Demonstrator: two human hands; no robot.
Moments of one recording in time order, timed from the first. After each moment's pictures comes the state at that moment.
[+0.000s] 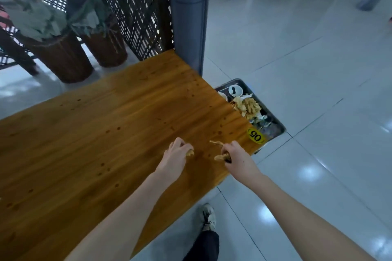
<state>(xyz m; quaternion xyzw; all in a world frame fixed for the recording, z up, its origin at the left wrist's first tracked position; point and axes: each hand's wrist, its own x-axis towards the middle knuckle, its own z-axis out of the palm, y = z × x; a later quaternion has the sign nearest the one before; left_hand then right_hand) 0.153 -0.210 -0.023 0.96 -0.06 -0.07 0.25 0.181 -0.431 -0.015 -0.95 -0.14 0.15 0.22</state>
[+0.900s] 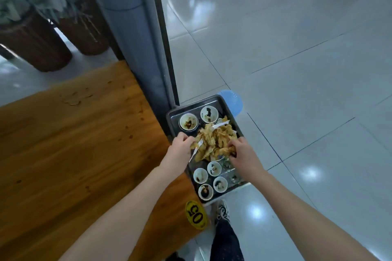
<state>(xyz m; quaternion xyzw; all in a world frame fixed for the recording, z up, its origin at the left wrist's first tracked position) 0.455 -0.405 -0.053 0.96 0.02 -0.10 0.27 0.501 -0.617 -0.058 -0.94 -0.12 0.17 0.26</state>
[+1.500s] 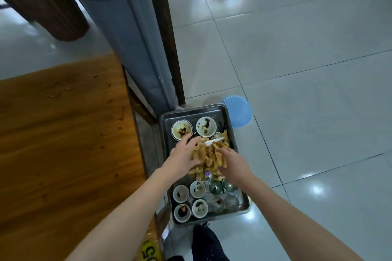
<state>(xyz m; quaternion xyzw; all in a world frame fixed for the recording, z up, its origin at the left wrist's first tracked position) 0.570 -0.454 -0.110 0.91 0.15 -0.21 0.33 0.638 -0.636 -0.118 -0.90 -0.23 0.32 0.18</state>
